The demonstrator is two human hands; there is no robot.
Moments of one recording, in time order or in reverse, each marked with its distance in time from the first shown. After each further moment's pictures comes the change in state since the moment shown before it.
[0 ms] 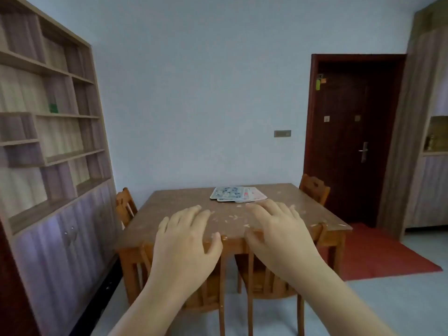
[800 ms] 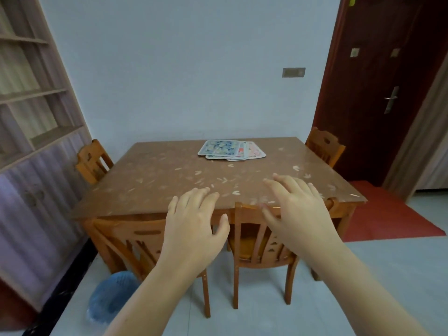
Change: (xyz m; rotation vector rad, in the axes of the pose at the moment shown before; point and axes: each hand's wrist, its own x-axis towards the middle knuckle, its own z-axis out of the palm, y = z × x) left_hand 0.155 0.025 0.229 -0.113 -0.071 -0.011; right_hand 0.126 0.189 0.154 0.034 -0.100 0.081
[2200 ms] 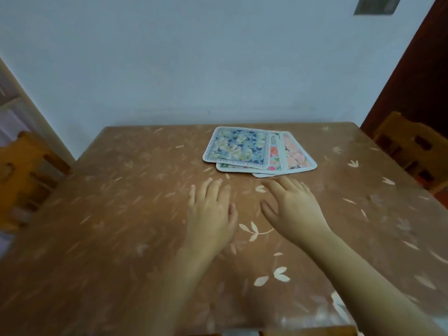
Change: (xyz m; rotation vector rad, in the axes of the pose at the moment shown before) left_hand 0.429 -0.258 0.328 0.011 -0.067 -0.021; right_hand 0.463 0.100 0.374 0.030 -0.288 0.016
